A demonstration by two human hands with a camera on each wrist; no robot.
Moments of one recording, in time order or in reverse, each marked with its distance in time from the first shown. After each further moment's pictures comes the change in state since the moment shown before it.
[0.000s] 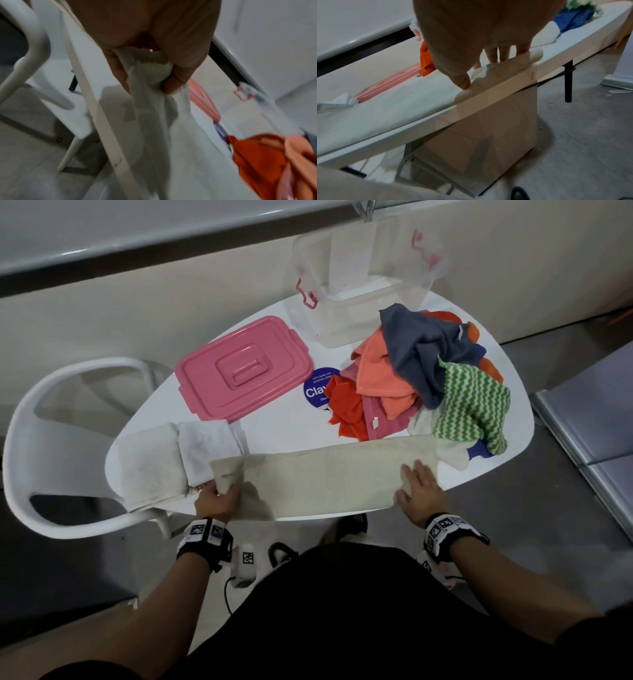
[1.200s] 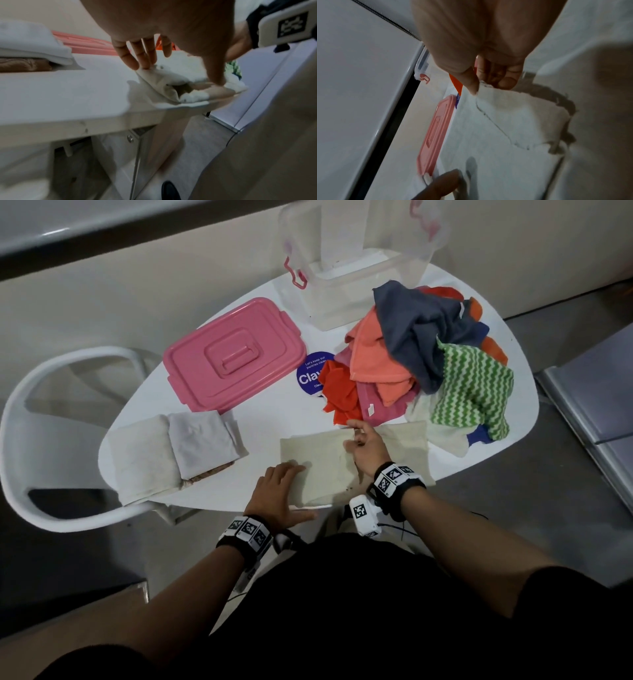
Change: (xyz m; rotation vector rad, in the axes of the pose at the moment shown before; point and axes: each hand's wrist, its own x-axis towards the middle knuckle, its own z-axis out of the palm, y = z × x) left_hand -0.035 0.016 0.076 0.535 -0.333 0.903; right_hand 0.058 -0.121 -0.015 0.967 -0.087 0.169
